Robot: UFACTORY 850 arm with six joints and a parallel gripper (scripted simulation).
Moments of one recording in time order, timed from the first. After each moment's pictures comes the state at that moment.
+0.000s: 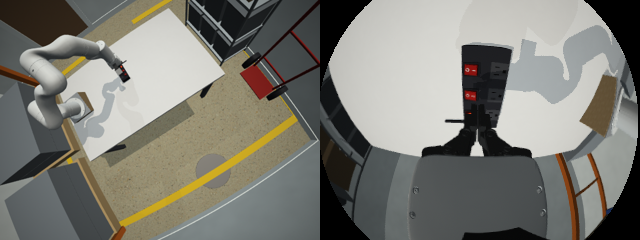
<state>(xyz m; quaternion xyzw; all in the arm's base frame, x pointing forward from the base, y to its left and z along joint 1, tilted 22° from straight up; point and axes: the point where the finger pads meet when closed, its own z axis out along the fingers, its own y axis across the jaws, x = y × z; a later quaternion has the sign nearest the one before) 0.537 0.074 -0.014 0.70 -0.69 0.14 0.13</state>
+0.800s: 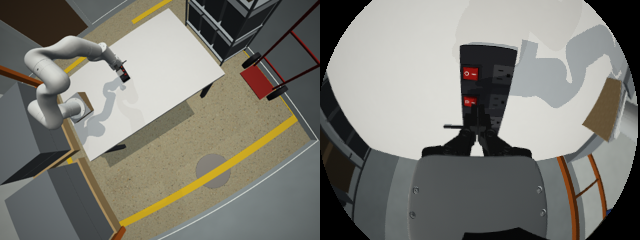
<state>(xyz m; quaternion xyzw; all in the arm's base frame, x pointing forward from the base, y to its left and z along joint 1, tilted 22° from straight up) 0.538 0.066 -0.035 0.70 -0.69 0.14 0.13</state>
